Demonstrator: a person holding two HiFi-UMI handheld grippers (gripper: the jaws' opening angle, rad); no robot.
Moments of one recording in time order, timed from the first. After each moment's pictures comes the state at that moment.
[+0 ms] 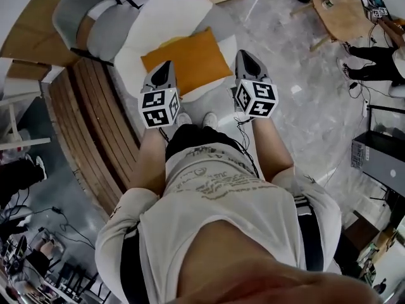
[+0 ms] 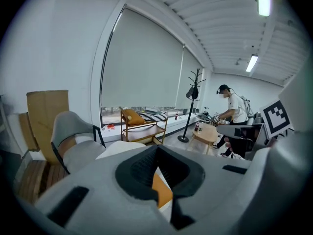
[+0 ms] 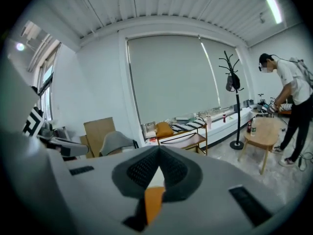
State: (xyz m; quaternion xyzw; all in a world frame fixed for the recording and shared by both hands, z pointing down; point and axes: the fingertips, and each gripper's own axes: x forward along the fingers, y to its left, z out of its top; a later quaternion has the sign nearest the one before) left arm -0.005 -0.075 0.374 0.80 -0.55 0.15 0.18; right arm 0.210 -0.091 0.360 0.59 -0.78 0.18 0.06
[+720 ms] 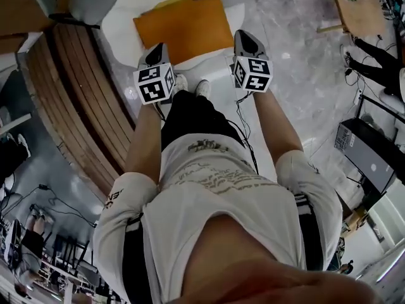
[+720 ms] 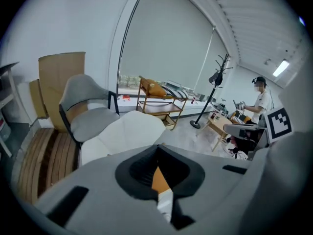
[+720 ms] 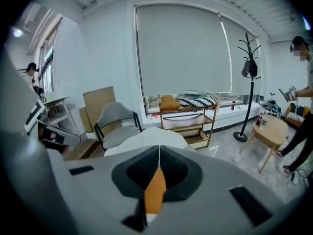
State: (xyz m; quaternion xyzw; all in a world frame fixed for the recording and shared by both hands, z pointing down) left arm -0.092 -0.106 0.526 0.72 -0.58 0.20 0.32; right arm 0.145 -0.152 0.504 0.55 -0.79 0.20 0.20
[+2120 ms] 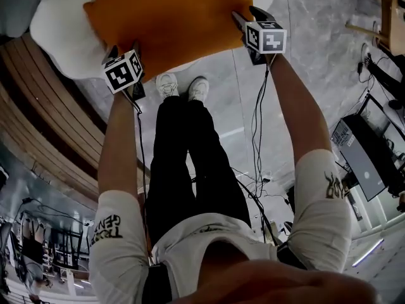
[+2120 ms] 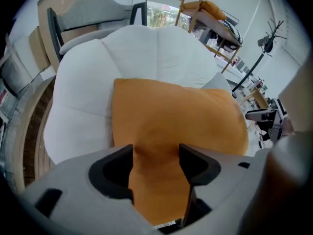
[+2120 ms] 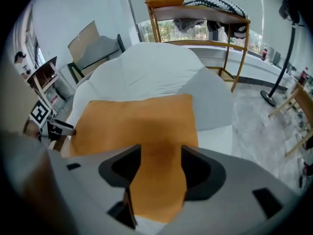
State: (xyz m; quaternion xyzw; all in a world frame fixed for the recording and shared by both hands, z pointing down) left arm -0.191 -0.132 0.976 0.58 -0.58 0.32 0.47; right arm 0.156 -0.255 0.953 0.41 -0.75 0.33 0.40
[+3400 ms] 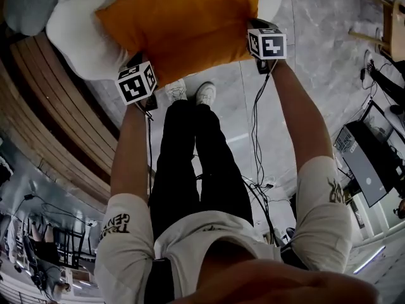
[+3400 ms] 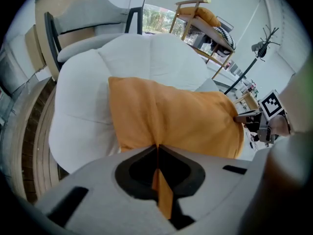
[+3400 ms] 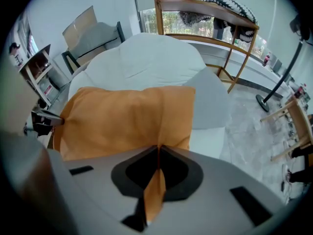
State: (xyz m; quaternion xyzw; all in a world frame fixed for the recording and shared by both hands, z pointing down) left arm -0.176 -0.129 0.929 0.60 -0.56 0.31 0.48; right arm 0.154 -0.253 0.932 0.41 -0.71 0.32 0.47
